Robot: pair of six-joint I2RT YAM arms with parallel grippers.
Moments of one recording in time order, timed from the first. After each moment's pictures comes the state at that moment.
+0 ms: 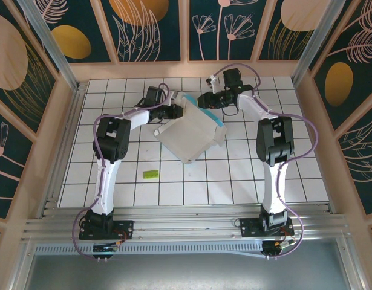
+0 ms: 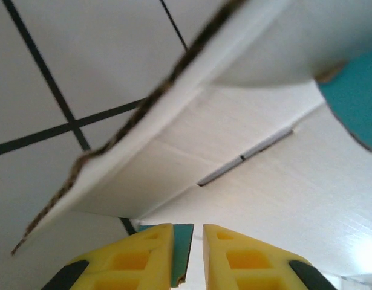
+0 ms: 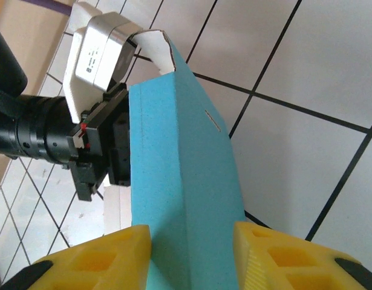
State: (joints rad) left arm -0.33 2.39 1.70 -0.03 0.67 -0.33; right arm 0.29 2.16 1.81 -0.54 -0.68 0.10
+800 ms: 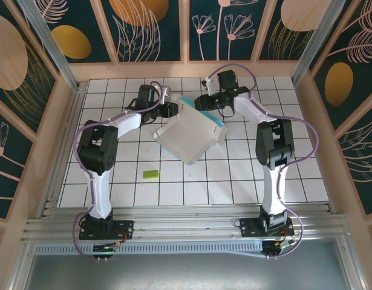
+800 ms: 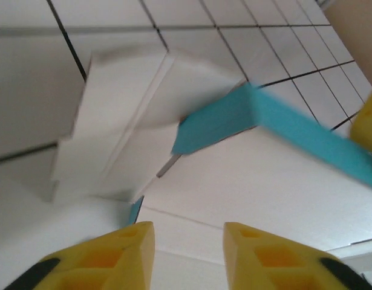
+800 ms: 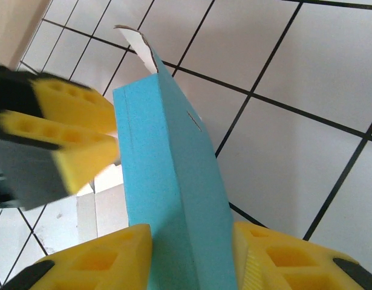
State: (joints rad) left arm -0.33 2.06 1.44 0.01 0.47 -0.28; right arm 0.34 2.11 1.76 -0.51 -0.57 0.07
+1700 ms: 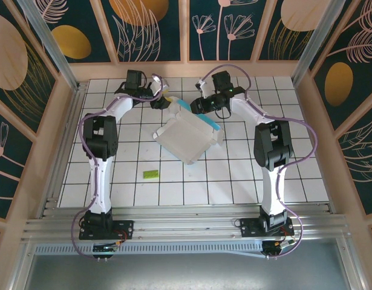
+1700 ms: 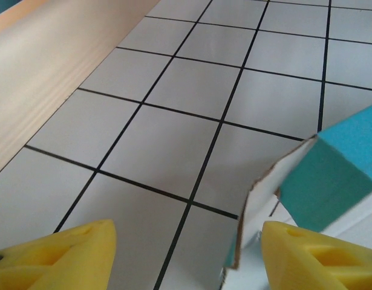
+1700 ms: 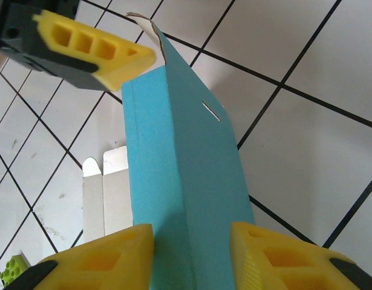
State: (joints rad) left arm -0.18 2.39 1.96 -0.29 0.85 0.66; right arm 0.38 2.10 1.77 -0.56 -0.56 -0.01
